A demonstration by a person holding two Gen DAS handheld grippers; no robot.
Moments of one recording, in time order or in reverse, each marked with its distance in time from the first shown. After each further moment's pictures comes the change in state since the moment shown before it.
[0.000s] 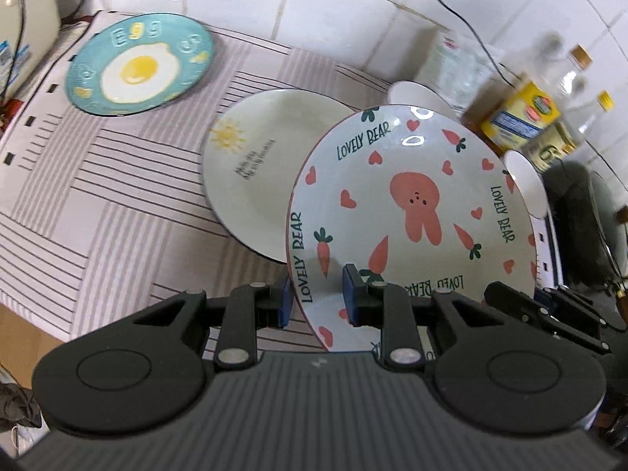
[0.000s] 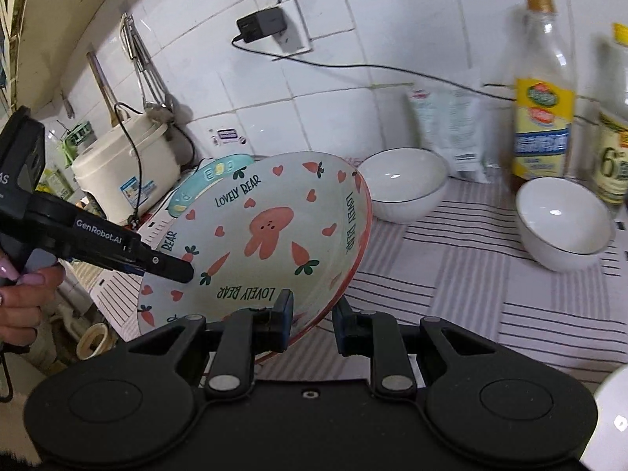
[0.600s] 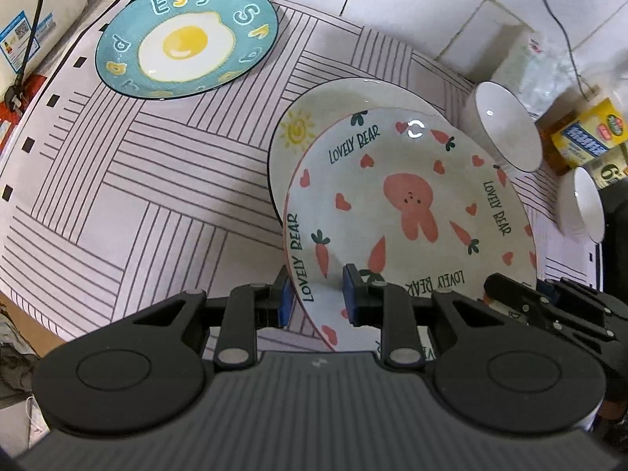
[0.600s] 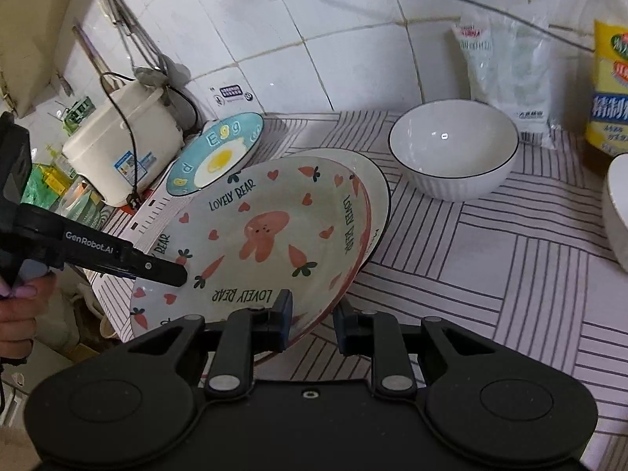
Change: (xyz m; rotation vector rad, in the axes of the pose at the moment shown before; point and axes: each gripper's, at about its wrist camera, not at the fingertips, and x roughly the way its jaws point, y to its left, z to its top) left arm 0.042 0.043 0.034 -0.073 0.098 0.102; right arm 0.086 -0.009 0.028 0.049 0.163 0.066
